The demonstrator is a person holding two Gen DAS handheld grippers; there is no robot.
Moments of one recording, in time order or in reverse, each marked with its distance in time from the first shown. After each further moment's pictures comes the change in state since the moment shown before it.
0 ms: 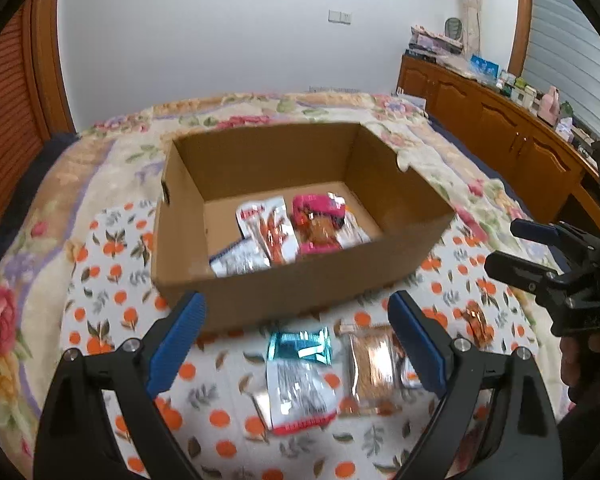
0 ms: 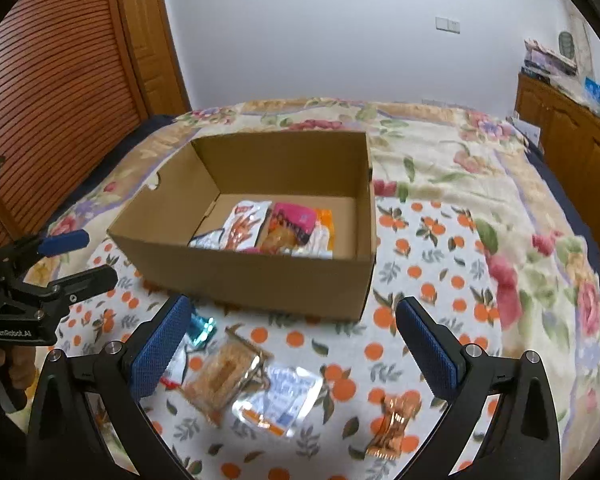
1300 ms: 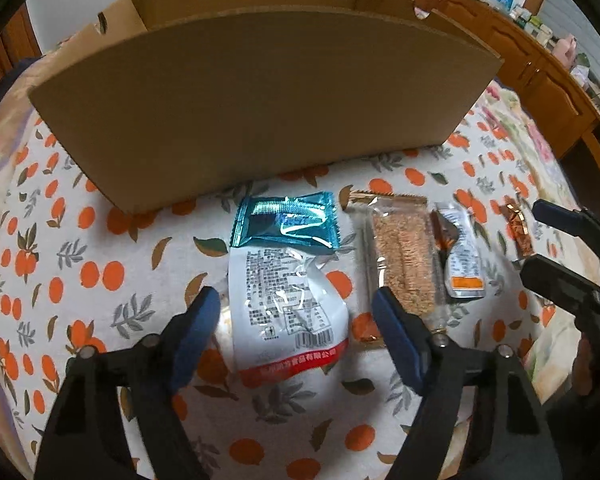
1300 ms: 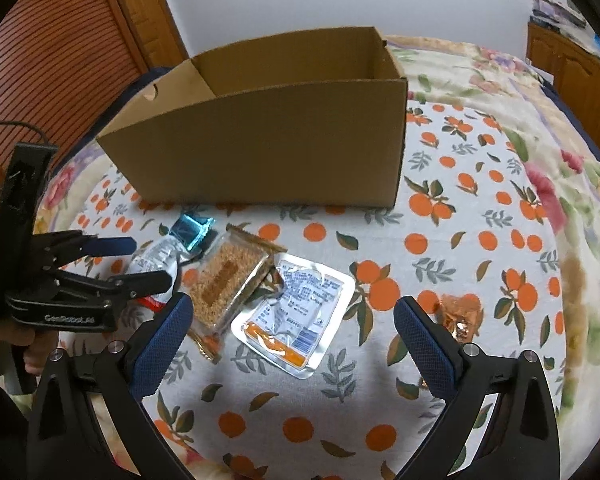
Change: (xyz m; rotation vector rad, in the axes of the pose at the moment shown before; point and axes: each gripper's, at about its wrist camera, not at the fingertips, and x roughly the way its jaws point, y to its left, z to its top) left arm 0.097 -0.002 -0.072 0.002 0.343 -0.037; right arm 0.047 0.007 -0.081 0.049 0.165 0.057
